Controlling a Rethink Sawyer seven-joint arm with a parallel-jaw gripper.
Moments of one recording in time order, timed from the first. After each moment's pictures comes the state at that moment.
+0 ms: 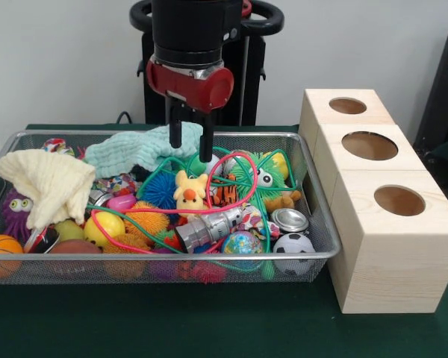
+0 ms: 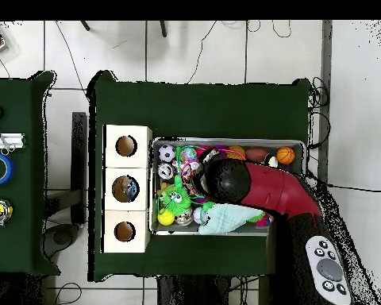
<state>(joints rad) -0.41 -0.75 0.10 1.69 -0.13 0.55 2.30</state>
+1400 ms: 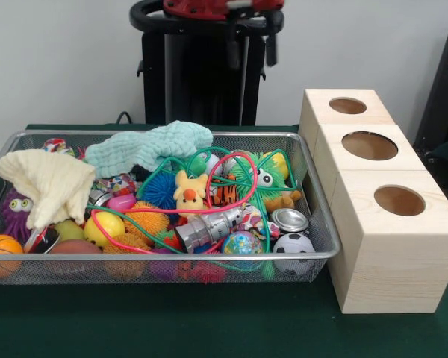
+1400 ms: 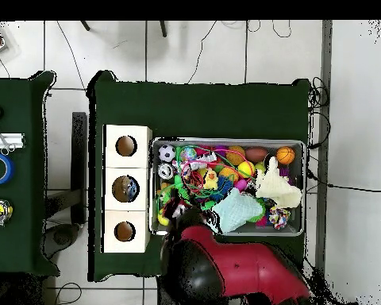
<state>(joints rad) -0.68 -1.21 0.55 2.32 -0.27 0.12 2.30</state>
